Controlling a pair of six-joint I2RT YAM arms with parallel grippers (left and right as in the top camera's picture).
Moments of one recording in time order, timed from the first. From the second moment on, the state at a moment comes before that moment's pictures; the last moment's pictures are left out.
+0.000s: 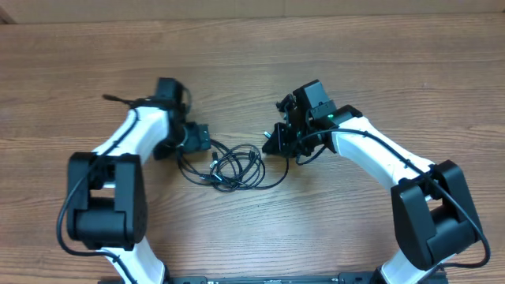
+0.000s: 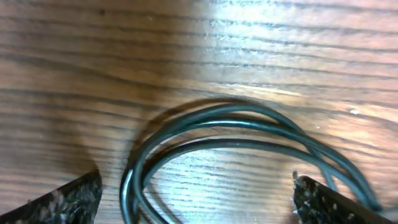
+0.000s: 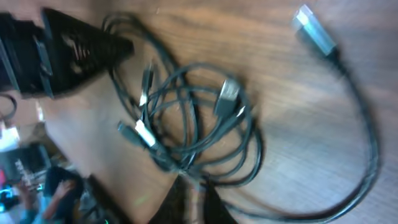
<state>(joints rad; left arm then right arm) -0.05 1.92 1.19 -0.75 0.13 -0.26 0.45 1.81 1.17 -0.57 -0.63 0.47</state>
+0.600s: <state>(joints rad) 0.05 1.92 1.20 -0.77 0.31 -0.20 0.68 1.81 1.29 -0.77 -0.24 0.64</state>
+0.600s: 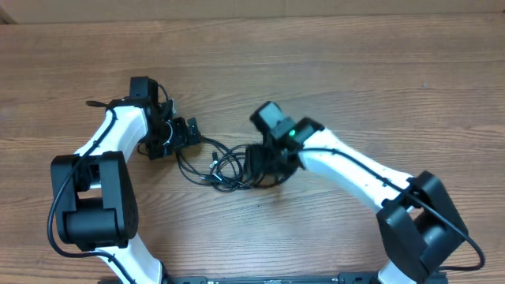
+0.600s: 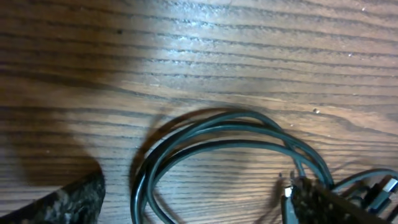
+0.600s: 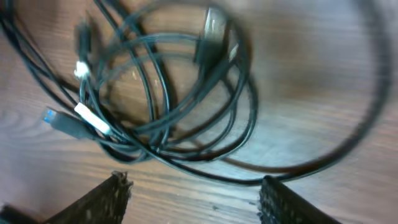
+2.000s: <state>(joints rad) -0.08 2.03 1.17 -0.98 0.76 0.36 0.67 1.81 1.06 -0.37 -0.48 0.65</state>
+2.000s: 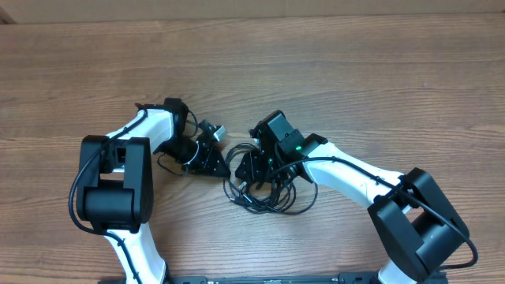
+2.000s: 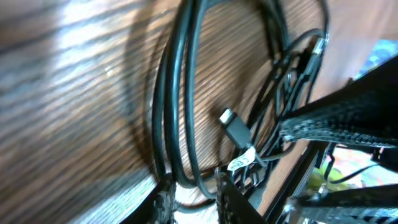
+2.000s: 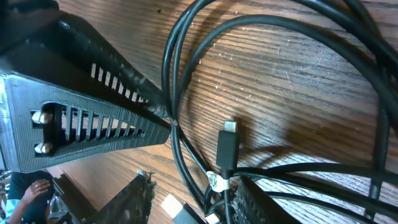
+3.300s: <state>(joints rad) -0.18 1.95 1.21 -0.84 0.42 -0.11 0.70 1.77 0.96 -0.39 0.19 -0.01</state>
